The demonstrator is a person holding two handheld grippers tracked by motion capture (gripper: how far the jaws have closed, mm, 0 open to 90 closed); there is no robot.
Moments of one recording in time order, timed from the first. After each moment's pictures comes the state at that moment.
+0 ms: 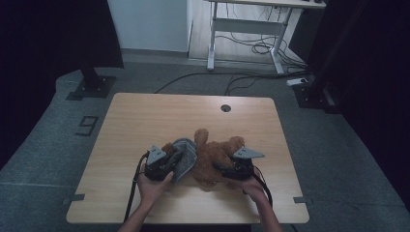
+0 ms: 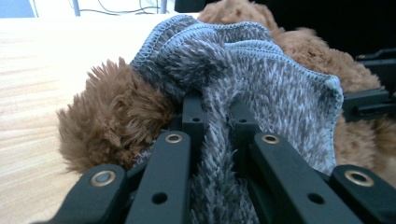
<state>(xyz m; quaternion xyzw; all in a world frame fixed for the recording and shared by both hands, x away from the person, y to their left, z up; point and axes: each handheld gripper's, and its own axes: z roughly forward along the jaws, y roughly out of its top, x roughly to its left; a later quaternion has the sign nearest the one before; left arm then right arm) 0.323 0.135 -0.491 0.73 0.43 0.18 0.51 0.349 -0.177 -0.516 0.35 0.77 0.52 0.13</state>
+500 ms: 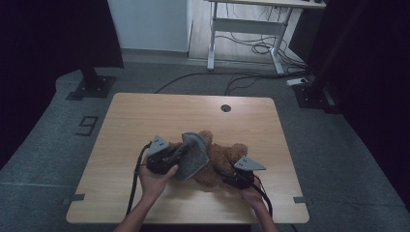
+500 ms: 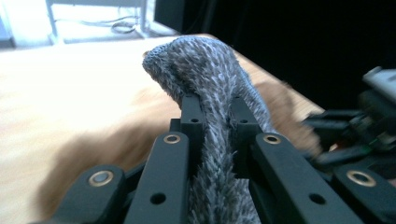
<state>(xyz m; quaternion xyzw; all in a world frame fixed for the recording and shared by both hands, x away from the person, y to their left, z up) 0.326 0.100 -0.426 0.73 0.38 0.16 0.54 0.328 -0.176 -0.528 0.33 0.75 0.54 0.18</state>
